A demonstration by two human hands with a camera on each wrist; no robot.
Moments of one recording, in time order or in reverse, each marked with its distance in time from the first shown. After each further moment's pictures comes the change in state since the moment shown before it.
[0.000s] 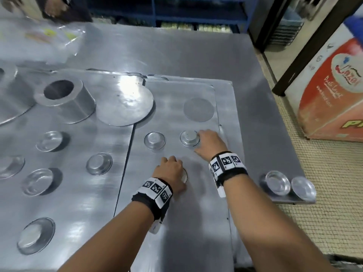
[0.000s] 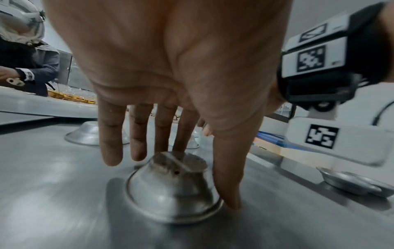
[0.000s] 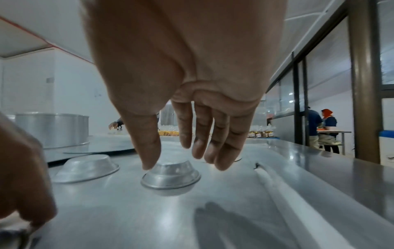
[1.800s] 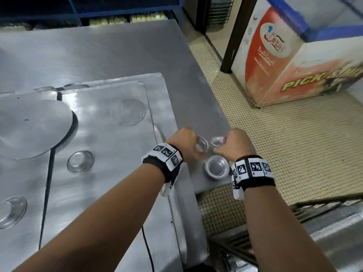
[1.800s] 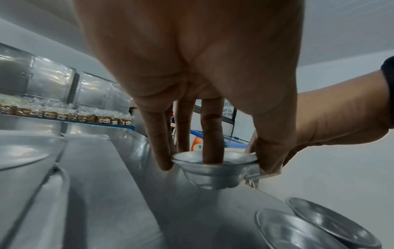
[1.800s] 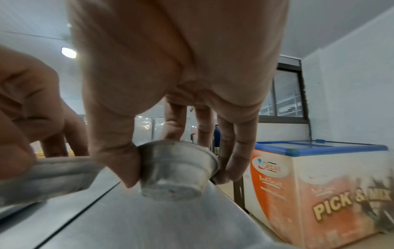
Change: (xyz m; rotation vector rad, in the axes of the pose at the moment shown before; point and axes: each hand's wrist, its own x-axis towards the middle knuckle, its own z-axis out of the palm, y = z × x) left_hand 0.097 0.230 -0.042 0.126 0.032 0.507; right_hand -0.097 0.236 -0.066 0.258 0.188 0.520
